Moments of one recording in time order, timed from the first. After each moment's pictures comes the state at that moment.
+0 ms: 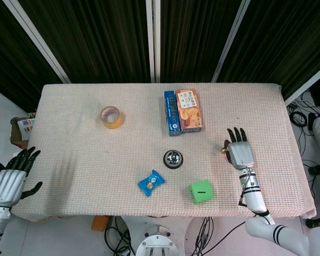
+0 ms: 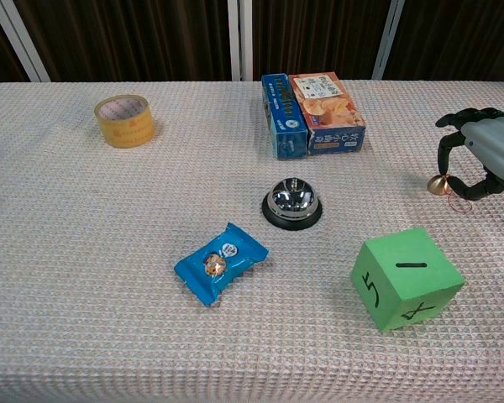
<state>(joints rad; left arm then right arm) -0.09 -1.15 0.02 -1.50 1.58 1.48 -0.01 0.46 -1.73 0.16 -1.08 -1.27 1.16 -0.36</state>
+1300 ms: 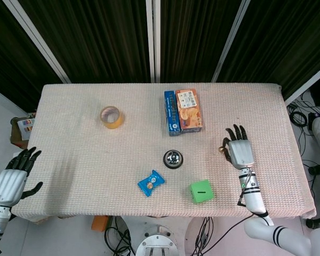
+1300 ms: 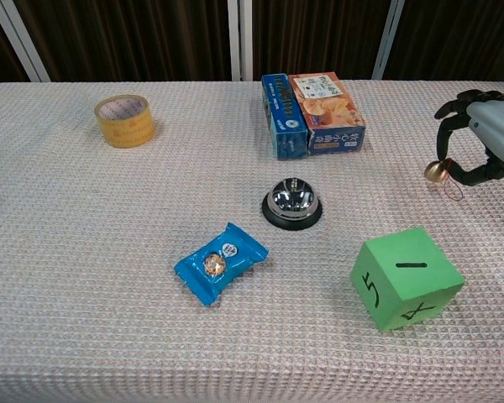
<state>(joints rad) -0.10 -1.15 0.02 -1.50 1.58 1.47 -0.01 0.45 -1.71 0.19 -1.16 -1.29 1.22 -0.25</state>
